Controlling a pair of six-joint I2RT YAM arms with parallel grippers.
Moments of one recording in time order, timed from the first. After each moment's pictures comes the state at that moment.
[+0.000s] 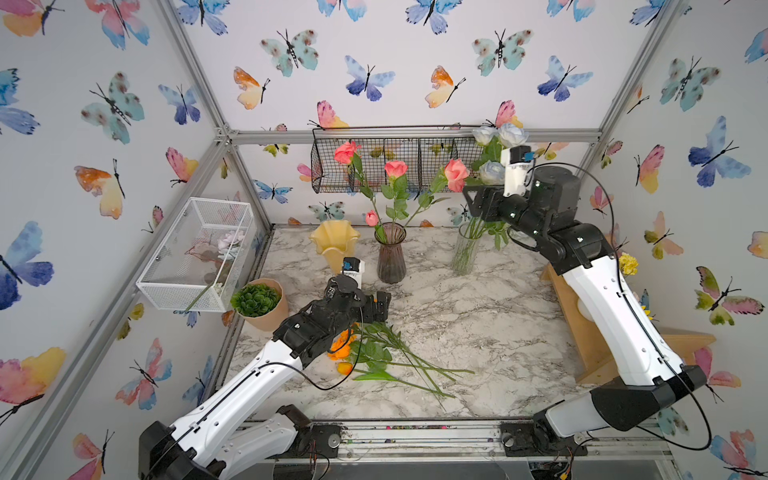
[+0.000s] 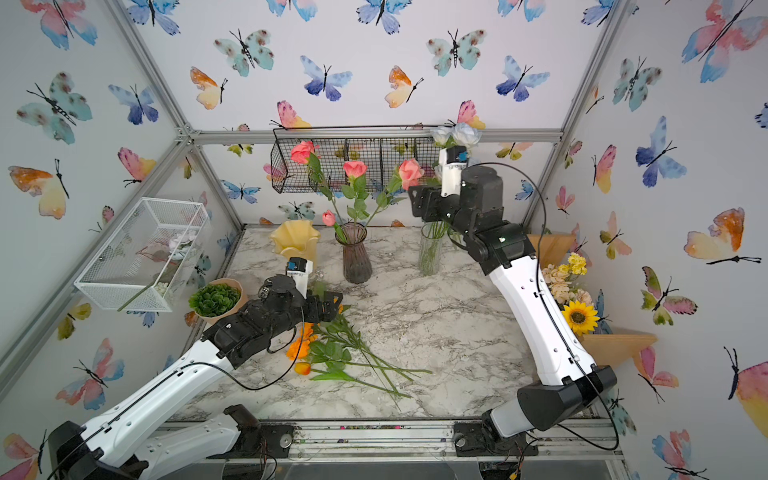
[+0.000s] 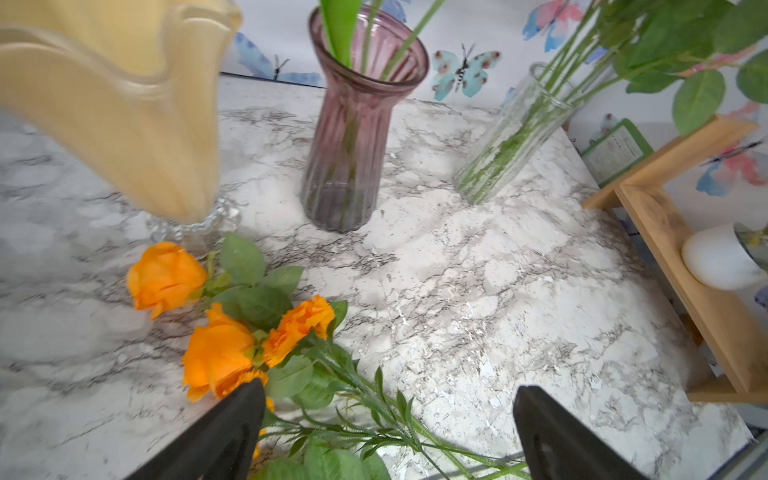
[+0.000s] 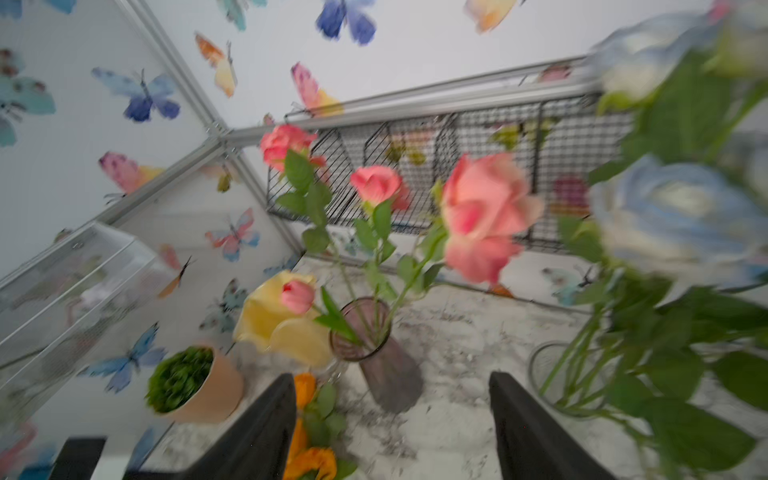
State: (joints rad) left arm -0.65 0.98 0.91 -0.50 -0.17 -0.50; right arm 0.56 1.49 1.81 -0.63 -0.13 0.27
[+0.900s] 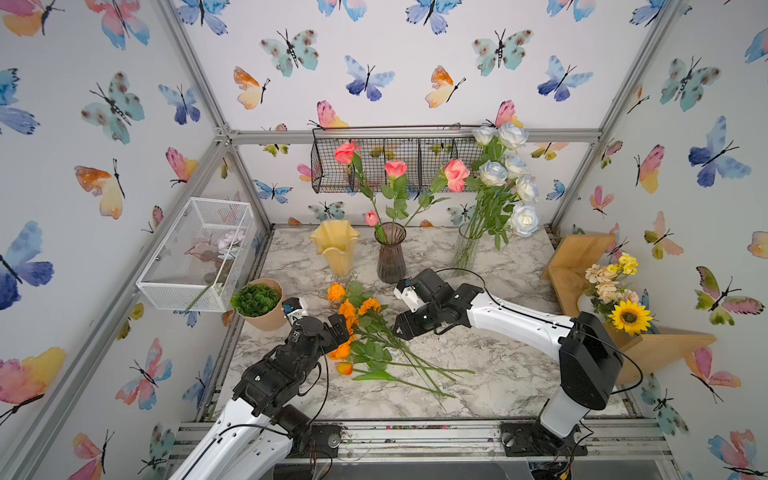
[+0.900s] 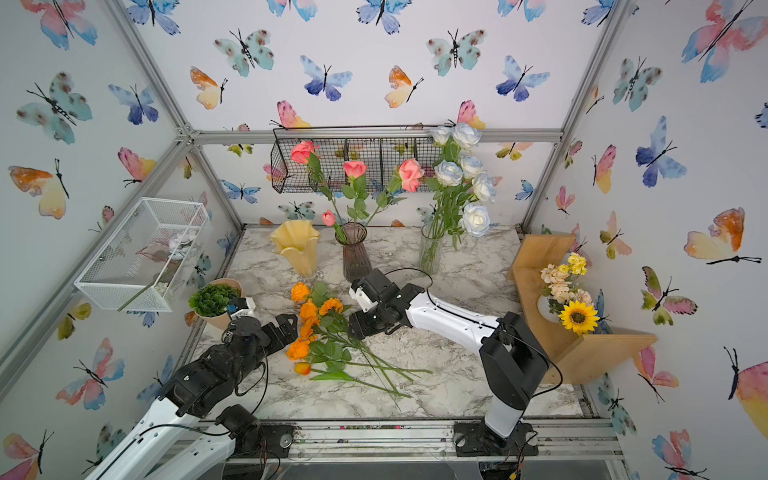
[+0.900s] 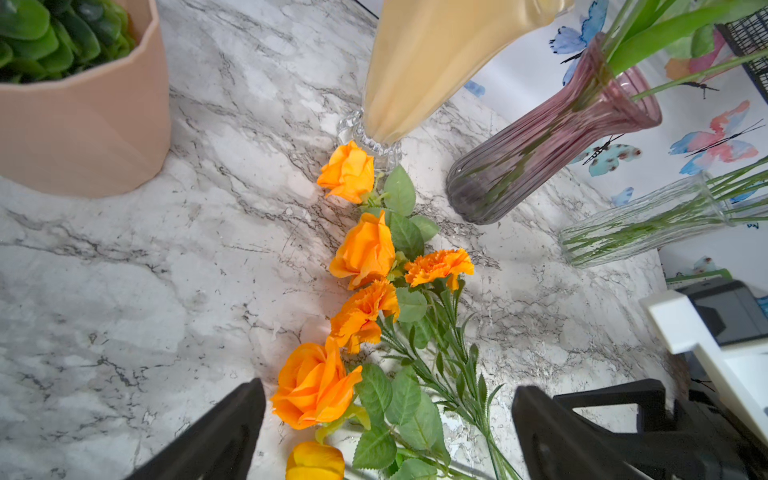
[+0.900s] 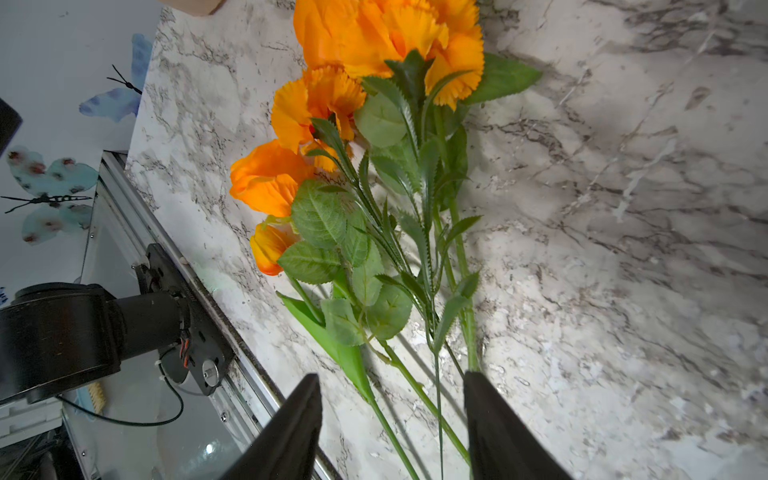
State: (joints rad) left arm -0.57 0.57 0.61 -0.69 -0.32 -0.85; right arm 0.90 1.74 1.27 -0.56 -0.33 0.39
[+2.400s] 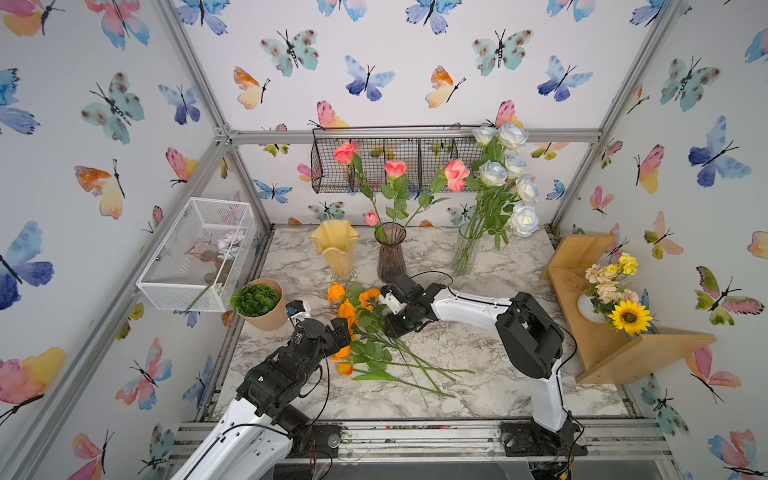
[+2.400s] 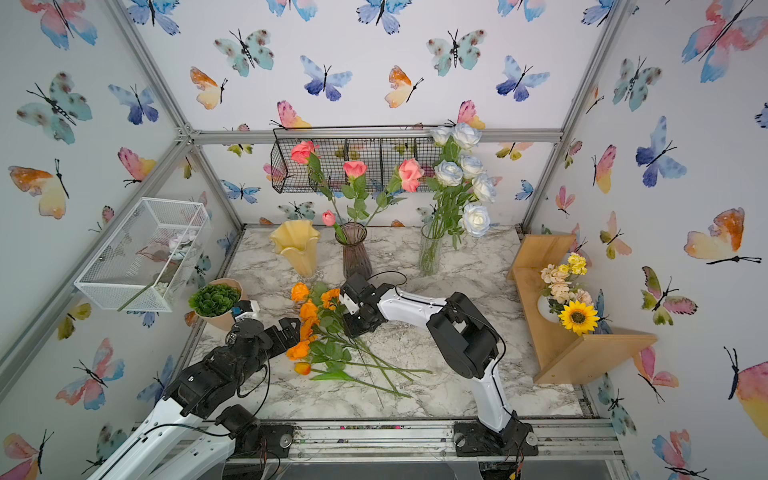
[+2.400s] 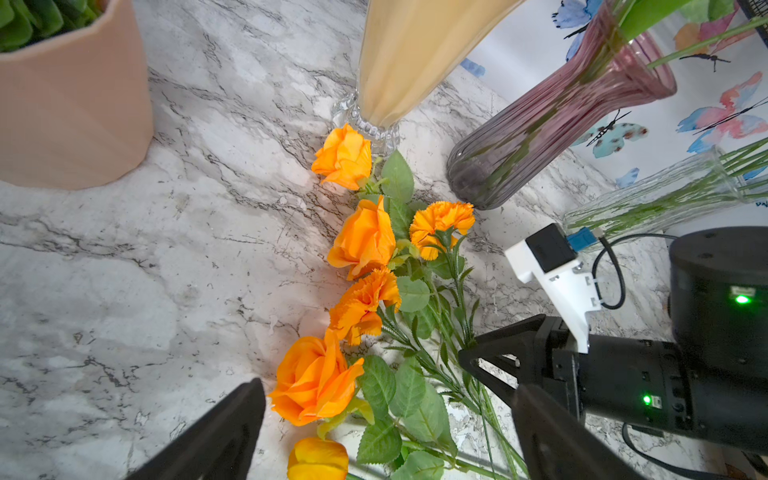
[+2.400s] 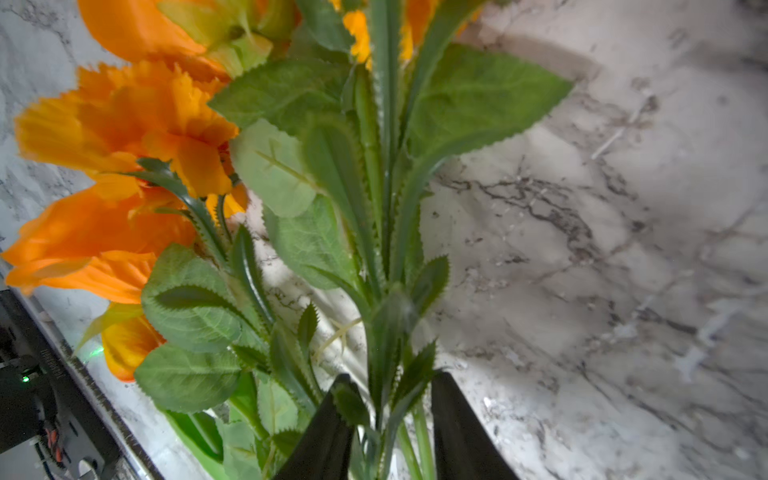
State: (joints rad) left arm -0.57 0.59 0.59 -0.67 -0.29 -0.82; right arm 0.90 2.06 1.45 -0.55 -0.26 0.33
